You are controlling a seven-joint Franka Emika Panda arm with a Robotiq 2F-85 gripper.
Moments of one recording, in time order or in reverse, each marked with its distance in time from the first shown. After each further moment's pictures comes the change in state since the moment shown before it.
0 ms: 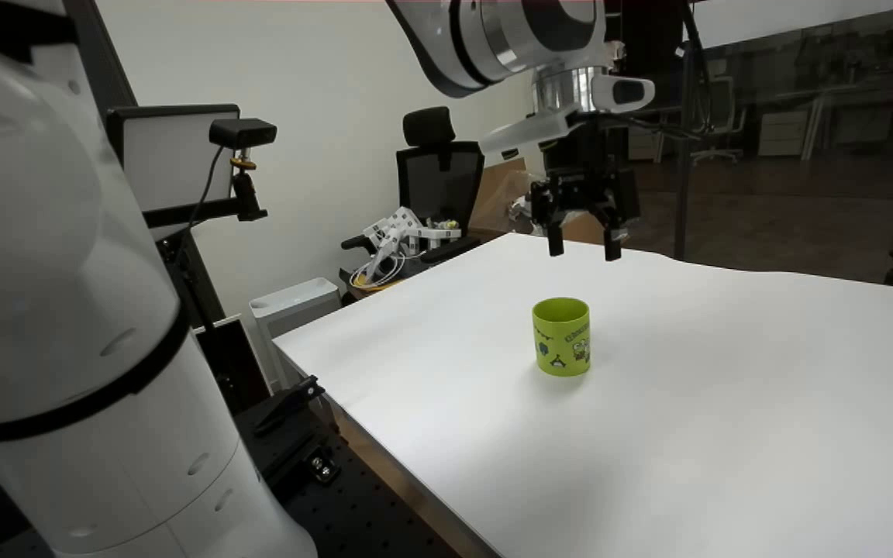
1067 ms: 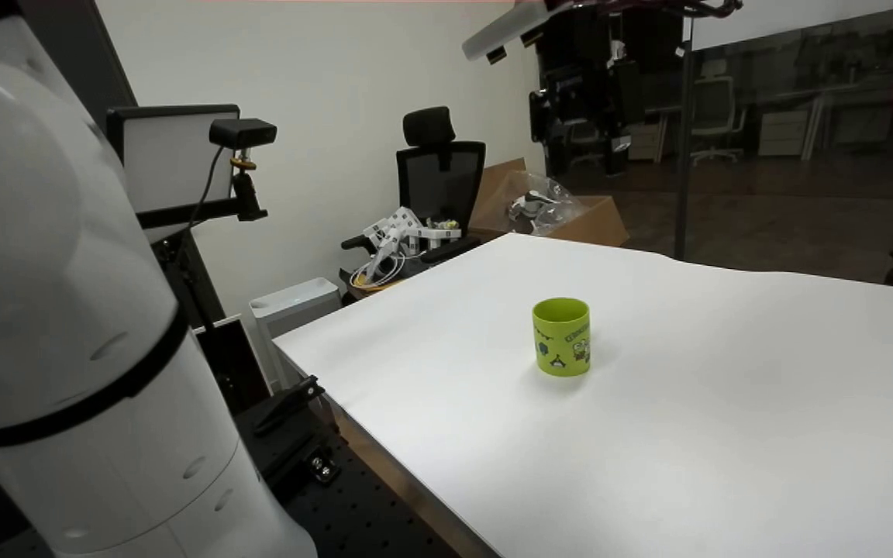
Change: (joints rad) arm -0.053 -0.271 0.008 -0.029 0.093 -0.126 0.006
